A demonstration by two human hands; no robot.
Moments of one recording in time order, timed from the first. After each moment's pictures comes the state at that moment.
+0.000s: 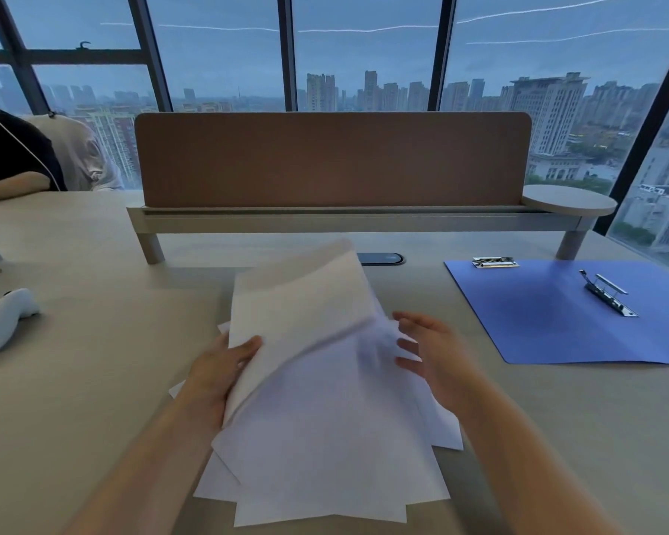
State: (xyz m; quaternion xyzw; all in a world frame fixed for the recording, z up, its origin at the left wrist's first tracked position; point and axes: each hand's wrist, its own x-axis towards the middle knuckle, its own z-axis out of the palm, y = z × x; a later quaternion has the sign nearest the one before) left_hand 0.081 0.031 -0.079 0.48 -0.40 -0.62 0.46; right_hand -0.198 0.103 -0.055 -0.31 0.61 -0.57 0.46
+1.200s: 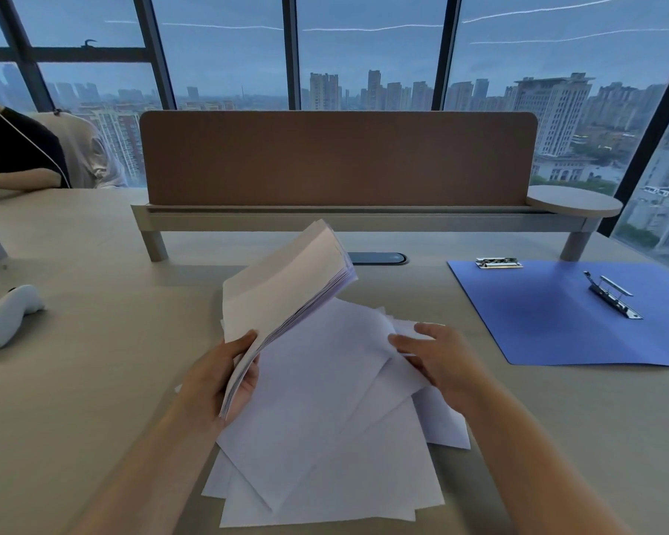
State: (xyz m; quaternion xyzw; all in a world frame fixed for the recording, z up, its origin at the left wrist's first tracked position) left_hand 0.076 0.041 -0.065 0.37 -0.20 -0.76 0.49; right_hand -0.203 0.105 -0.058 -0.33 0.67 -0.49 0.45
